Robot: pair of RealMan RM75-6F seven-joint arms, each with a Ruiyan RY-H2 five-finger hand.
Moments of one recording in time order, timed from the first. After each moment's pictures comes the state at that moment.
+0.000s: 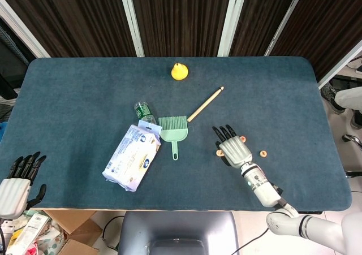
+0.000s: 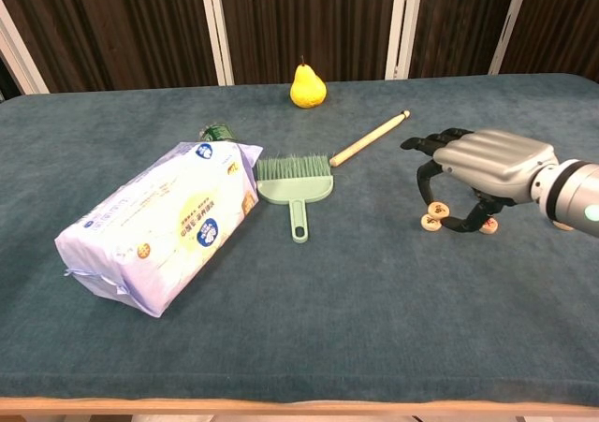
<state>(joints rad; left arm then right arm) -0.10 -1.12 0.00 -1.55 1.57 1.48 0.00 0.63 -1.60 0.15 -1.27 -1.32 0.92 -0.49</state>
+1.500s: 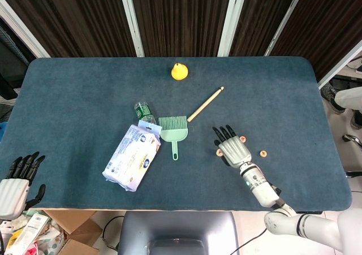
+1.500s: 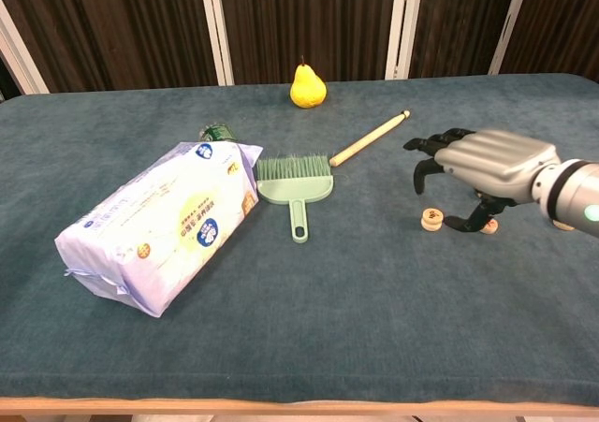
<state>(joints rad) -0.09 -1.11 0.01 -1.55 1.57 1.49 -0.01 0.65 -1.58 0.11 -1.31 -1.25 0.97 -0.54</state>
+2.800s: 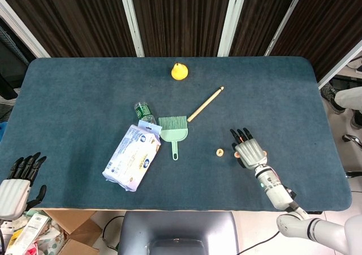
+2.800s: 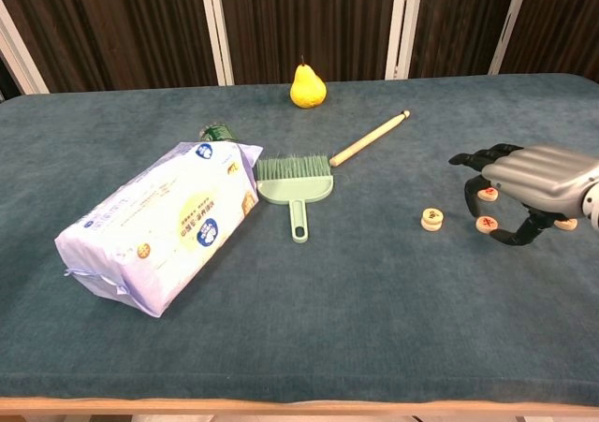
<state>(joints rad) -0.10 -1.12 0.00 -1.55 1.57 1.48 -0.01 0.60 -1.57 0.07 -1.19 -1.26 0.95 -0.46</state>
